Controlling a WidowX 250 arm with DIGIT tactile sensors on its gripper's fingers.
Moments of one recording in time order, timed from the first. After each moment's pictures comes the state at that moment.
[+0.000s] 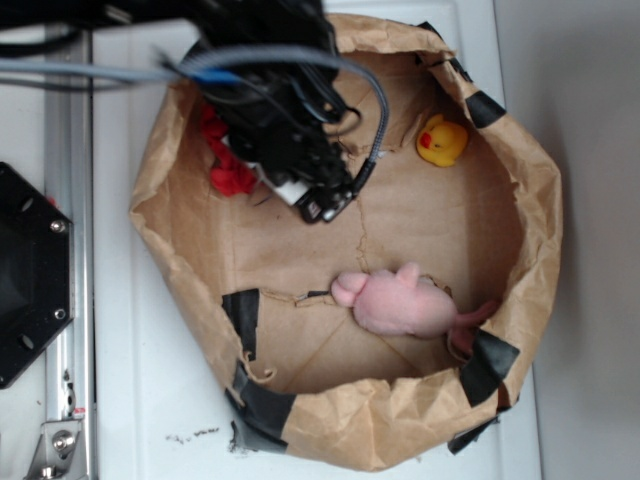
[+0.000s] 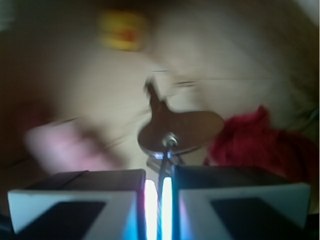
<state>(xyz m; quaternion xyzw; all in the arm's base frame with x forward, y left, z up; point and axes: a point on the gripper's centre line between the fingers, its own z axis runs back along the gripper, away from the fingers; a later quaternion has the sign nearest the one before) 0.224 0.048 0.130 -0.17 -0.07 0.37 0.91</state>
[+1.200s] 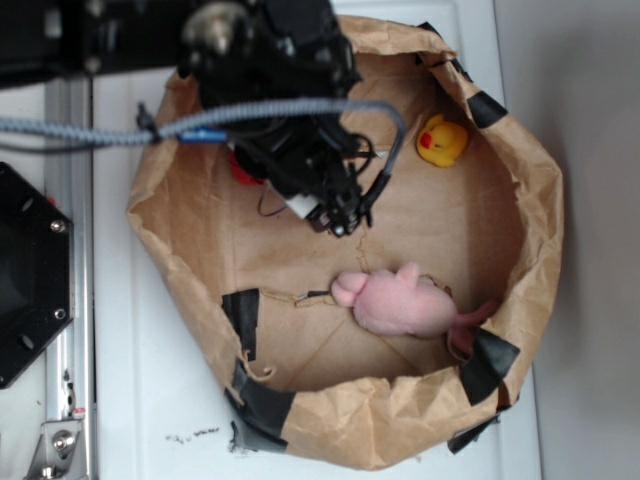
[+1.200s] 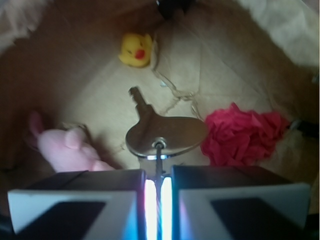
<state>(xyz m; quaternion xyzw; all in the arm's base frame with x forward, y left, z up) 0.231 0.047 0.113 -0.07 -0.06 0.38 0.92</state>
